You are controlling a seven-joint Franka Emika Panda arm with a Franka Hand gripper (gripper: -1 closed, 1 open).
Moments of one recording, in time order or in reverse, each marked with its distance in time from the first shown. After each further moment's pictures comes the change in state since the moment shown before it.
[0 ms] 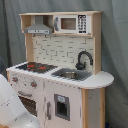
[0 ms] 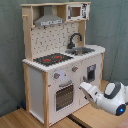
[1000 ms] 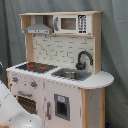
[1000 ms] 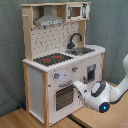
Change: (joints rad) arm -0.181 -0.139 -0.002 0.049 0.056 0.124 0.136
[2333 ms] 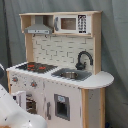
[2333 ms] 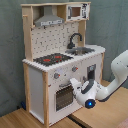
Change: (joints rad) arm -0.193 -0.143 -0.006 0.062 0.054 0.078 0.122
